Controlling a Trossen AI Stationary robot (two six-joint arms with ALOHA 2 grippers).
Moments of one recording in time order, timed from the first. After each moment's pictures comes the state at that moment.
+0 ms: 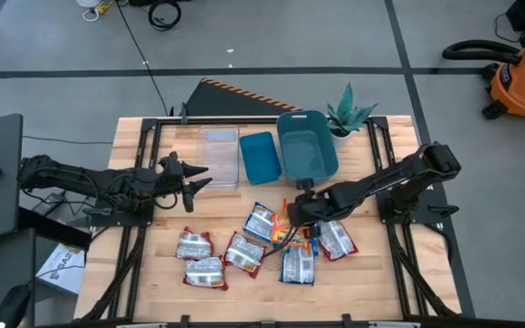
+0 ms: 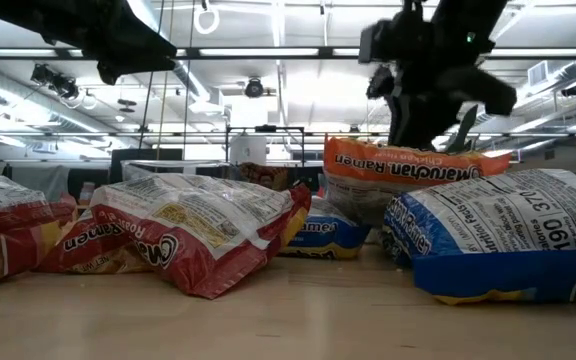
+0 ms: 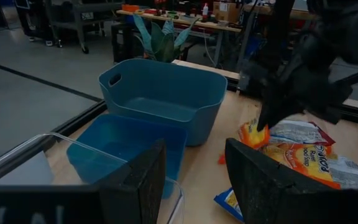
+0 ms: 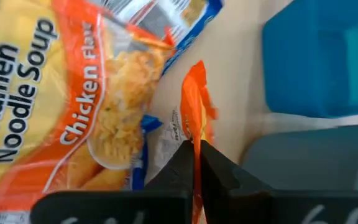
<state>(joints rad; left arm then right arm) -0.16 0.64 0.44 0.00 -0.55 -0.22 0.26 1.60 1.08 -0.66 0.40 -0.01</state>
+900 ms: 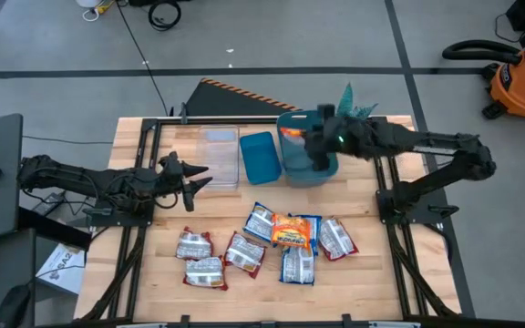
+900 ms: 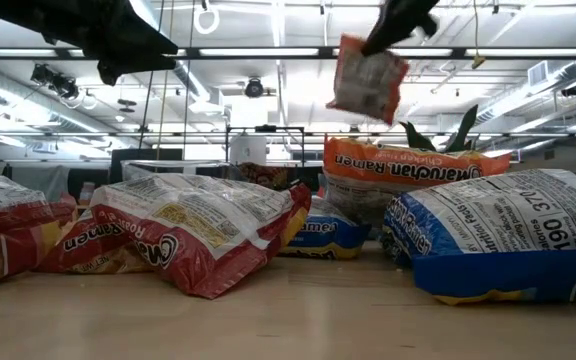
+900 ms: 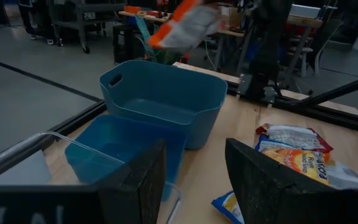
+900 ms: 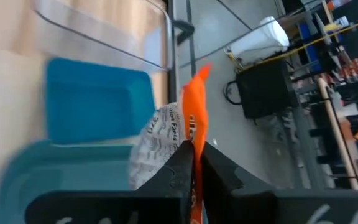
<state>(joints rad) -0.16 0.65 0.44 0.02 -0.56 -0.24 -0.17 1.26 1.26 -0.61 0.44 -0.63</state>
